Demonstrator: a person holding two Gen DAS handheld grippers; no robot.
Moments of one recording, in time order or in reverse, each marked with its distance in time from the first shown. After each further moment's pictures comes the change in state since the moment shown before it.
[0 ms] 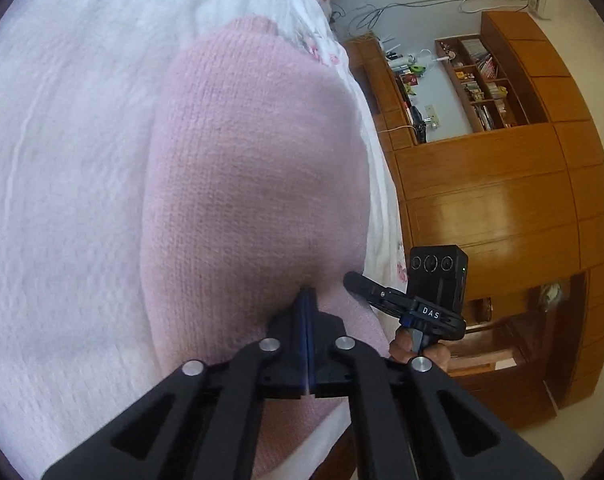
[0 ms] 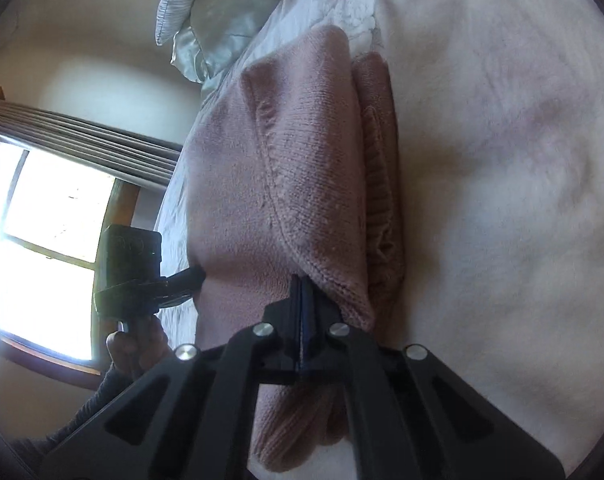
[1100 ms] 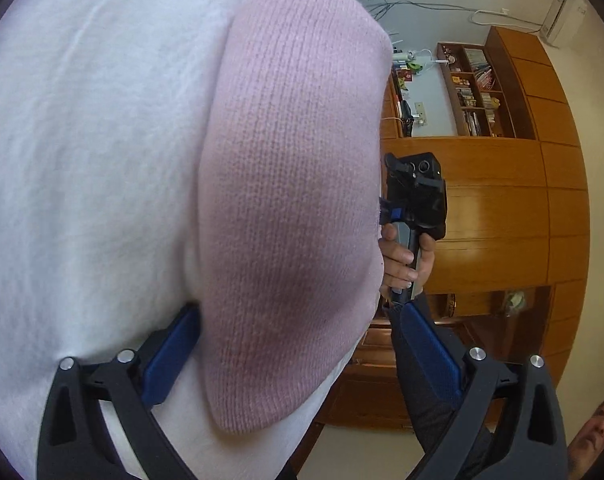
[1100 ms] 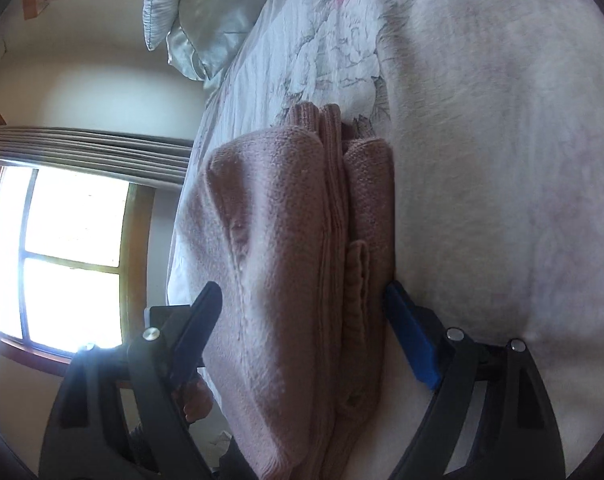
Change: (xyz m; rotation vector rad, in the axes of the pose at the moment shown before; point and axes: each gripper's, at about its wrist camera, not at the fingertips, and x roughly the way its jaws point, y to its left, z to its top) left arm 0.004 0.051 -0.026 -0.121 0.101 -0.134; right arm 0.032 -0.028 0.111 0.074 0.141 0.092
